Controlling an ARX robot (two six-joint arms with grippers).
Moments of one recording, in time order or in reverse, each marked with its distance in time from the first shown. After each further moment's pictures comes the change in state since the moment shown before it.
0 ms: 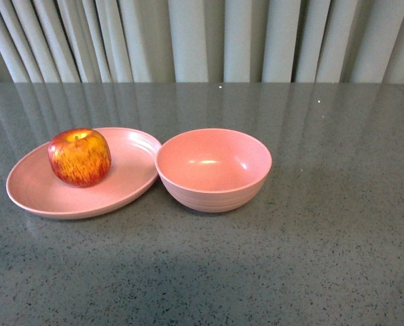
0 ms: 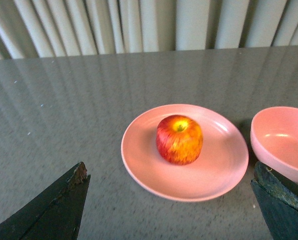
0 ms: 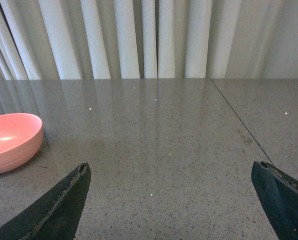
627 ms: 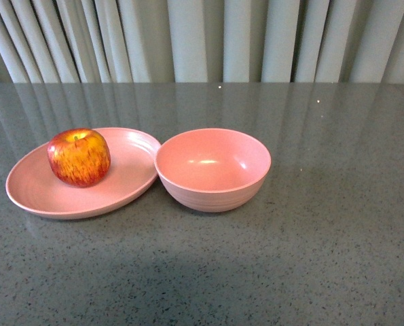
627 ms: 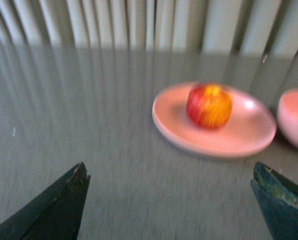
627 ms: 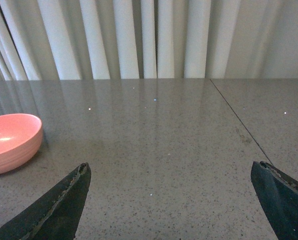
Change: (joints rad) left arm 0.109 -0.647 -0.311 -0.314 -0.013 -0.069; right arm 0.000 -0.001 0.000 0.000 0.001 0.000
